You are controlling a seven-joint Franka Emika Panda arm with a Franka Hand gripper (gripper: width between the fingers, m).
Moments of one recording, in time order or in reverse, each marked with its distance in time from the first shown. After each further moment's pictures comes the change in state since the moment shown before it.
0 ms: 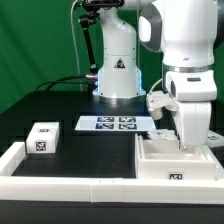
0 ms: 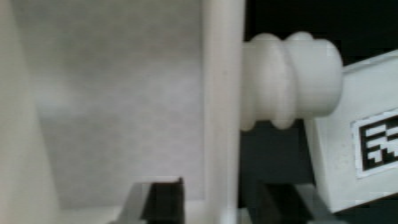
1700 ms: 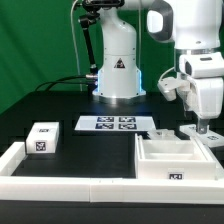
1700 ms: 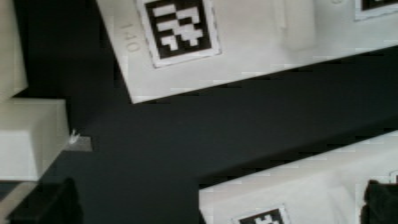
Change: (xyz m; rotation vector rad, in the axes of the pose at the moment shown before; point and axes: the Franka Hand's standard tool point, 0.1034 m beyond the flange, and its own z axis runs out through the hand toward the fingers) arm 0.041 -0.082 -0.011 -0.055 0.030 -0.087
